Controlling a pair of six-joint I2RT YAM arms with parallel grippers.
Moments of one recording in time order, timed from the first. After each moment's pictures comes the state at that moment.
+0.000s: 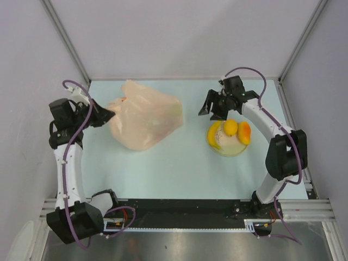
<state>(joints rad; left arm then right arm) 0.32 1.06 1.12 -0.51 0.72 -0.21 0.31 1.73 1.44 -0.65 -0.35 0.58</state>
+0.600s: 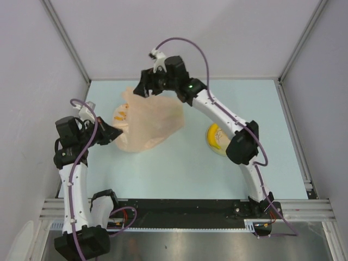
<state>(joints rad) 0.31 0.83 0.89 -0.64 0.80 -0.23 0.72 2.16 2.29 -0.35 -0.42 0.38</state>
